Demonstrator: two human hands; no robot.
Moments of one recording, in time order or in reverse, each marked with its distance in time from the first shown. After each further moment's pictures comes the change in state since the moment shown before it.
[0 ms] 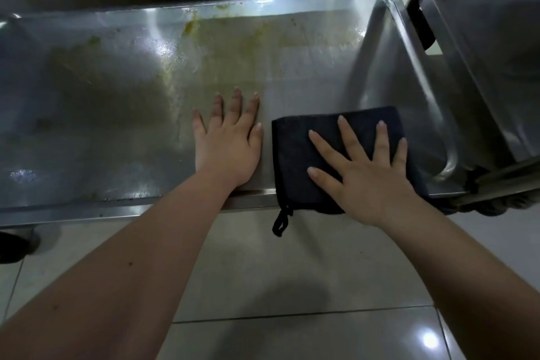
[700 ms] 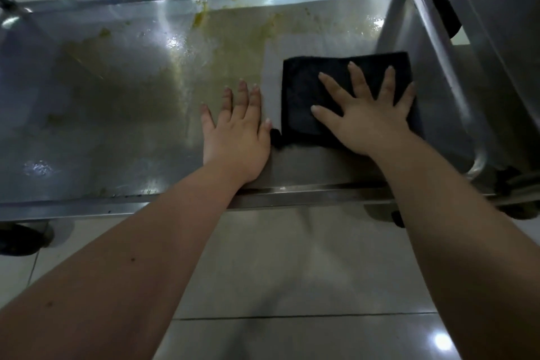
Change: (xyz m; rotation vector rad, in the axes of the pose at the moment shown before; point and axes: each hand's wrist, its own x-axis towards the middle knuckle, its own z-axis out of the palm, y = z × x) left_hand 0.004 -0.002 0.003 0.004 -0.027 -0.016; right_hand 0.085 -0.005 -0.023 0.059 0.080 0.060
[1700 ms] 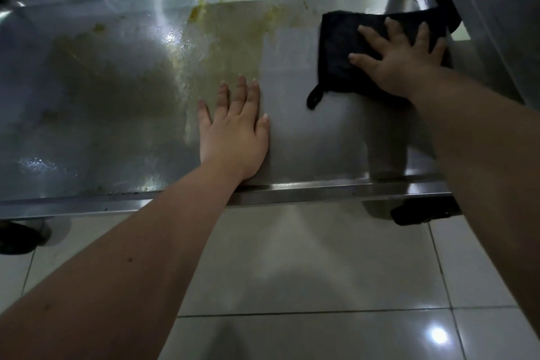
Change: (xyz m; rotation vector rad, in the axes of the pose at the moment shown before) left_hand 0.000 -0.001 -0.001 -0.029 0.025 -0.011; right_hand 0.073 0.055 -0.034 0.039 0.059 0.098
